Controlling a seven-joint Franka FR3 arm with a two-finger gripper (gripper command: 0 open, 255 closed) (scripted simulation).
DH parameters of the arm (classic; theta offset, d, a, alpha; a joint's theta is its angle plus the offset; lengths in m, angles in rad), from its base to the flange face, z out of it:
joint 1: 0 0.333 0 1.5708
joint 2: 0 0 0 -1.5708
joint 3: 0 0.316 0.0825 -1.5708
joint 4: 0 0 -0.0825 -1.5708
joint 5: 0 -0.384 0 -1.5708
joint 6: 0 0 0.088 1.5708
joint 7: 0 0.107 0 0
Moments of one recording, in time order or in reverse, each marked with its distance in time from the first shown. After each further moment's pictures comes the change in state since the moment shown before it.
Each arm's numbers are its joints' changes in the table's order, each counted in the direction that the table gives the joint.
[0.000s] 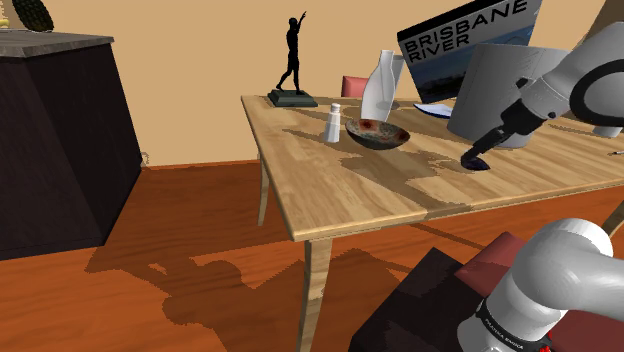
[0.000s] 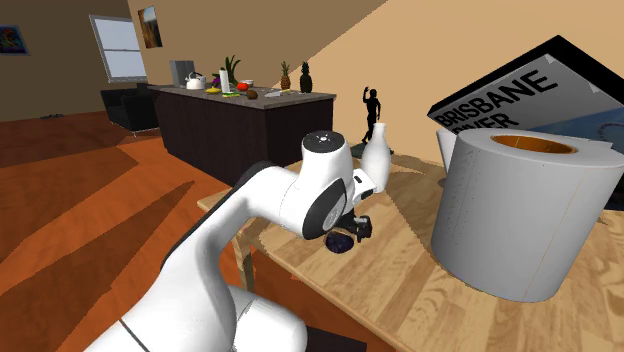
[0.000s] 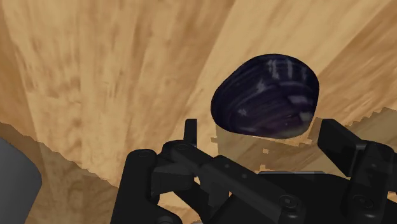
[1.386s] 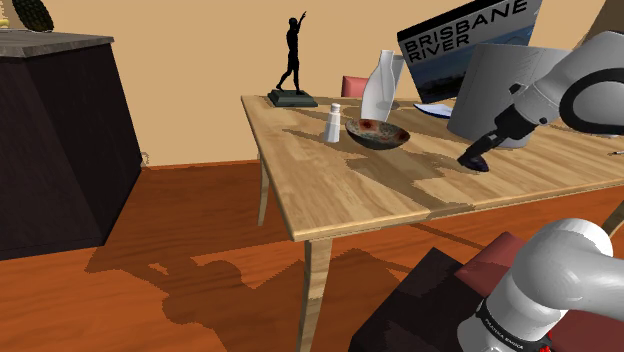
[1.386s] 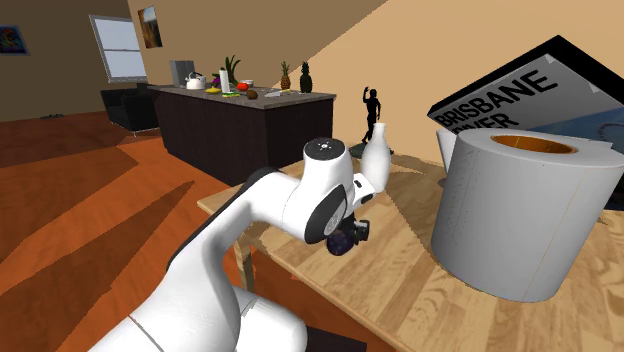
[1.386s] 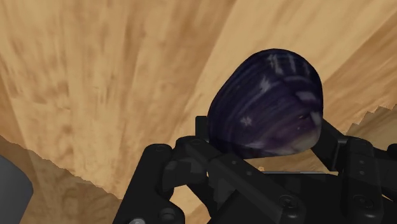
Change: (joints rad) arm -0.002 -0.007 -0.011 0.038 0.008 0.048 0.006
